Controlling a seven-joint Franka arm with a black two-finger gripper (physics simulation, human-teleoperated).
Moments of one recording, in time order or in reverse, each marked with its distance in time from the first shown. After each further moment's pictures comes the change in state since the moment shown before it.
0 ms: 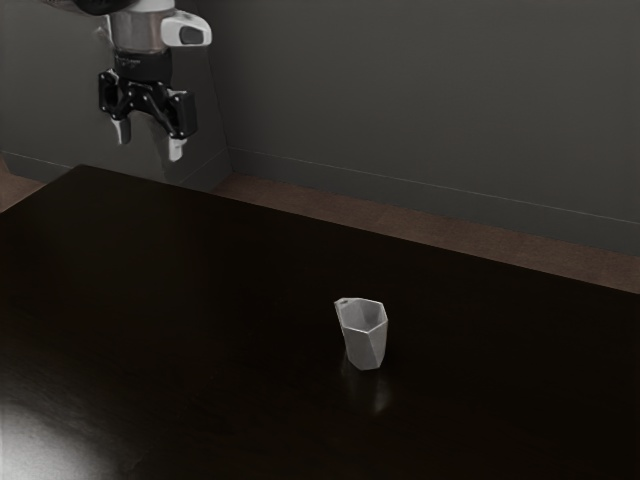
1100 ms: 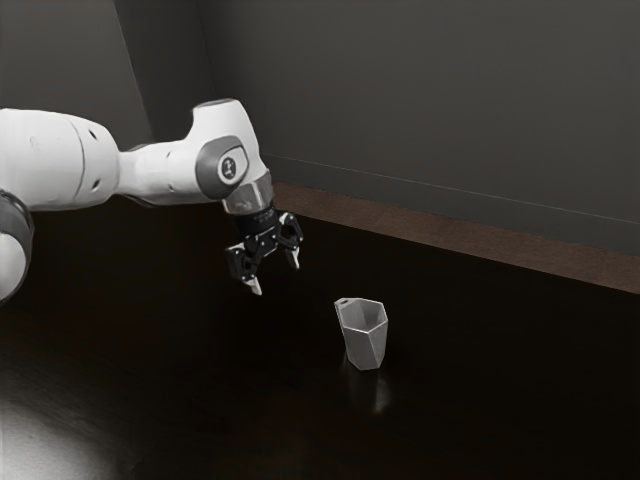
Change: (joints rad) arm 0.001 0.322 -0.001 -0.348 -0.431 0.719 -1.143
